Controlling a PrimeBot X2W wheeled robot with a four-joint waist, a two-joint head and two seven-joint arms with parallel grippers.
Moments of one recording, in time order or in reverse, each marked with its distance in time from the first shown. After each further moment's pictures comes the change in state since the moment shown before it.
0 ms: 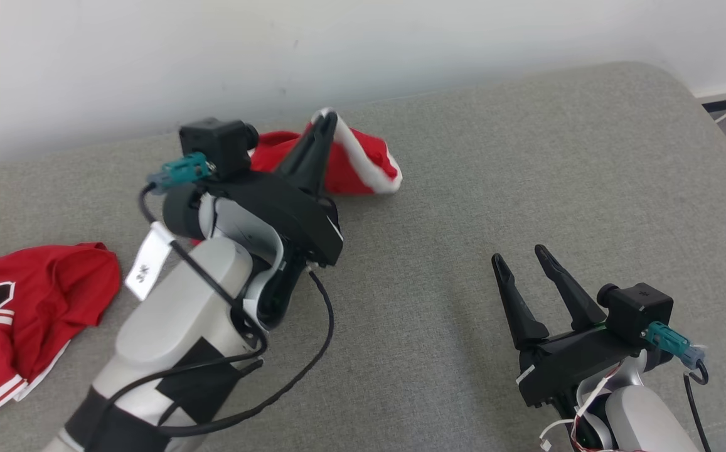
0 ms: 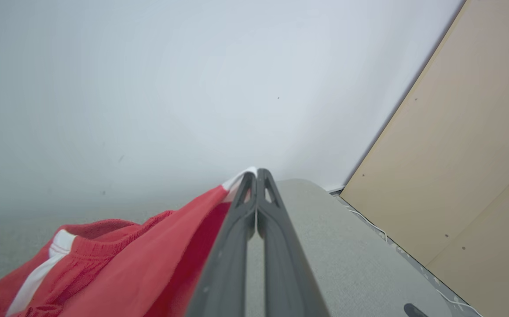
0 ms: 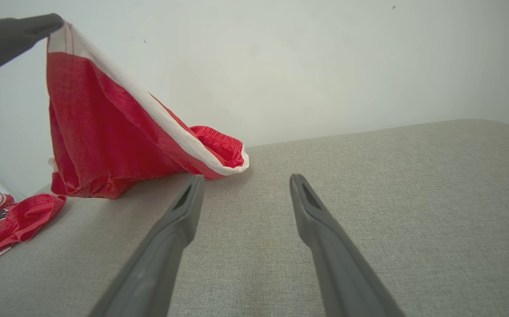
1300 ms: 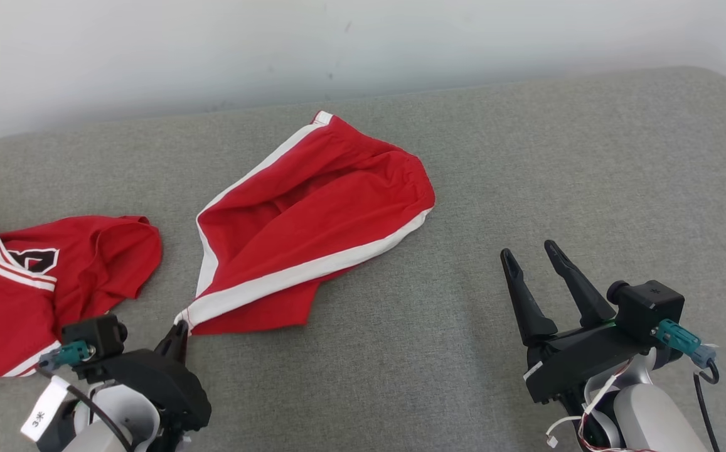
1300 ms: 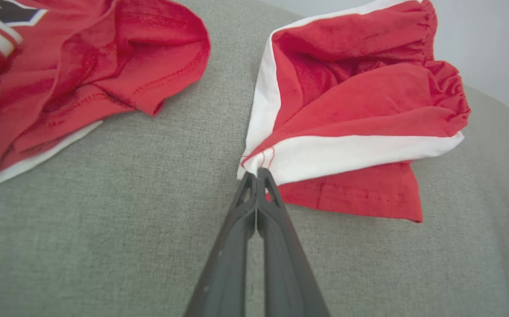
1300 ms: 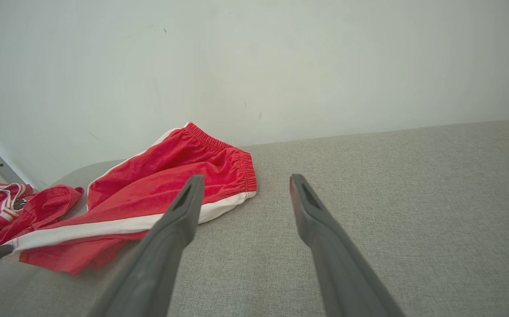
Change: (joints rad) left arm 0.492 0.312 0.090 -0.218 -0.100 0.244 0.093; right arm 0.008 0.000 -0.025 -0.027 -0.008 0.000 0.013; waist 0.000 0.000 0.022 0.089
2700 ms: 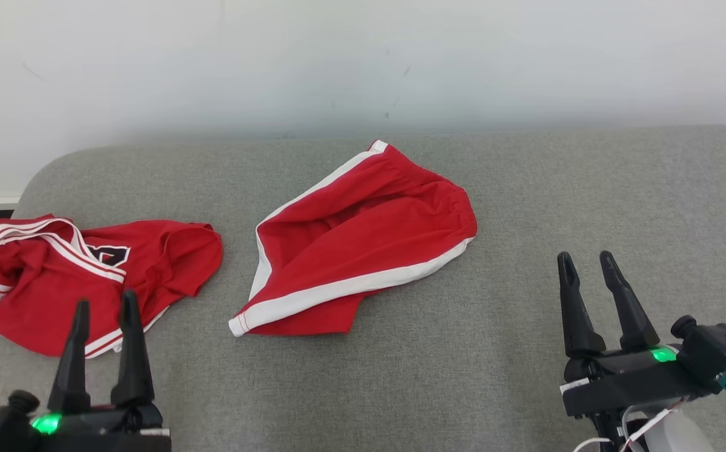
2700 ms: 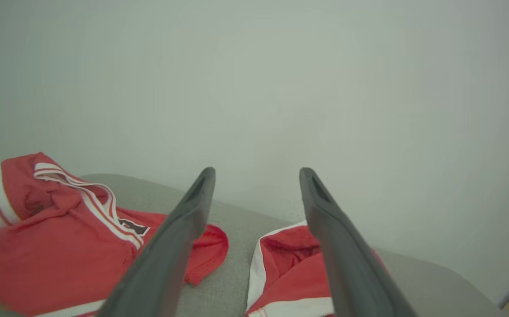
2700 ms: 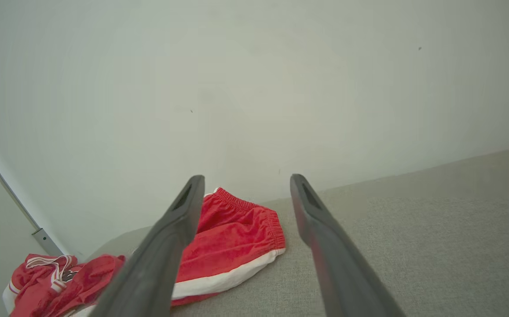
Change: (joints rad) left arm 0.323 -0.351 0.637 -0.282 0.500 -0.444 -0.279; right arm 0.089 0.000 -0.072 -0.047 0.132 0.000 -0.174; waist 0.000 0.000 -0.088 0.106
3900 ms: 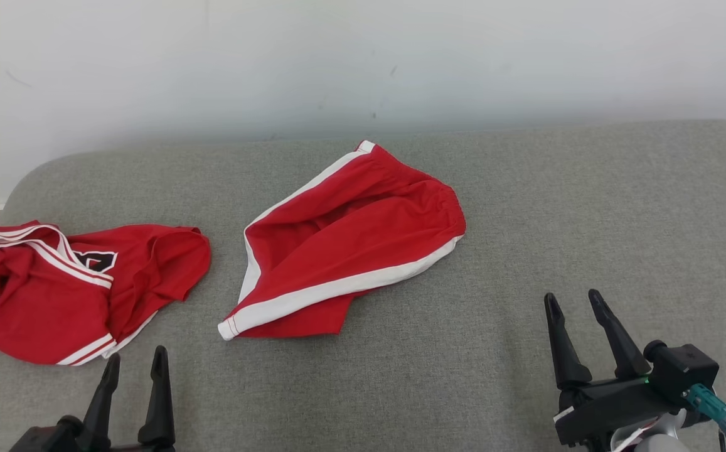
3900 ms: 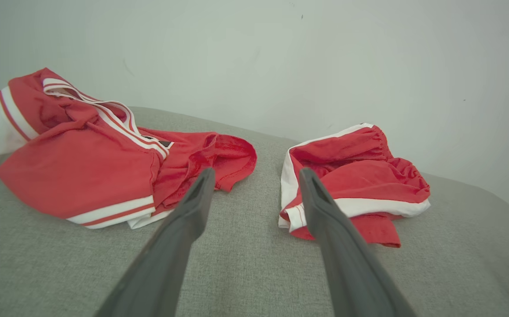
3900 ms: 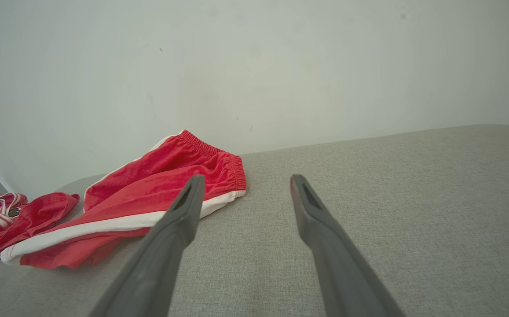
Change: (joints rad) left arm 0.037 -0.006 -0.005 0.225 0.152 -0.018 0.000; right arm 0.035 0.000 -0.010 0.125 -0.161 0.000 -0.002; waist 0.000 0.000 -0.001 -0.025
